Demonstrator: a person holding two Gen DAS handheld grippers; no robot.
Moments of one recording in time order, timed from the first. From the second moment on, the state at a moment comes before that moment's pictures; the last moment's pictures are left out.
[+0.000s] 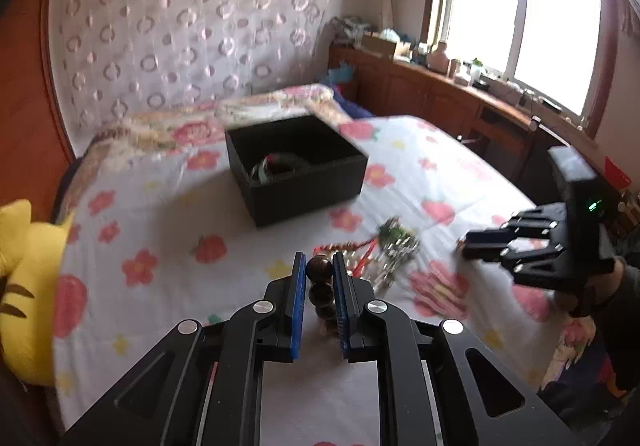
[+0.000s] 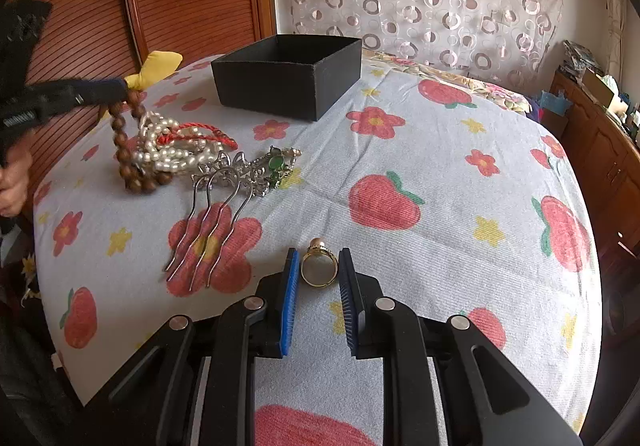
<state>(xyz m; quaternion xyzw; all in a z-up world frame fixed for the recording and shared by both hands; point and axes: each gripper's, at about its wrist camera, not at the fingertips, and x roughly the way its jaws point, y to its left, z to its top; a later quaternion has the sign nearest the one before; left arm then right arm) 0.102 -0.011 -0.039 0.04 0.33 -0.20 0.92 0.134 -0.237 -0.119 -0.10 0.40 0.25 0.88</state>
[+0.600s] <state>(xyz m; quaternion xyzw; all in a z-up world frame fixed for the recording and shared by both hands) 0.088 0.000 0.016 0.04 0.27 -0.18 0.95 0.134 -0.237 -0.119 -0.10 0.40 0.25 0.88</state>
